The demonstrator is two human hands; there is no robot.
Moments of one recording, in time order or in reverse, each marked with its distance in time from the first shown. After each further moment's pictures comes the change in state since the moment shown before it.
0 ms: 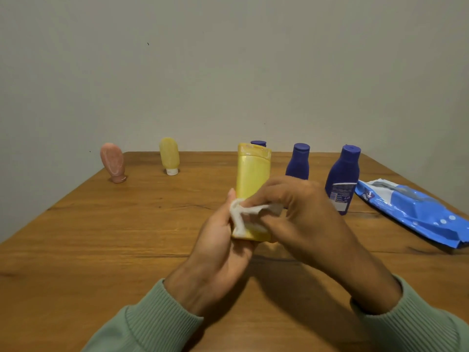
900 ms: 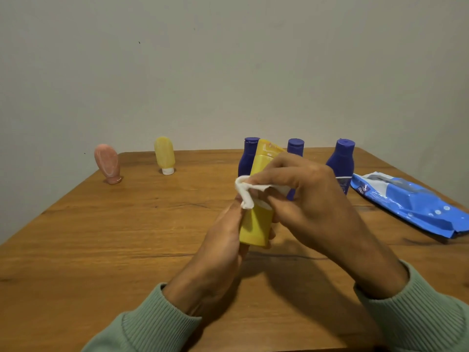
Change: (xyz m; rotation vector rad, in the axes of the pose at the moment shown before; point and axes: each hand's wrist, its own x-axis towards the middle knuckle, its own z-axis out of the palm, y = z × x) left_hand -0.002 -0.012 -0.001 0.494 -0.047 0.168; right_hand 0.004 0.015 -0.008 -0.029 0.182 -0.133
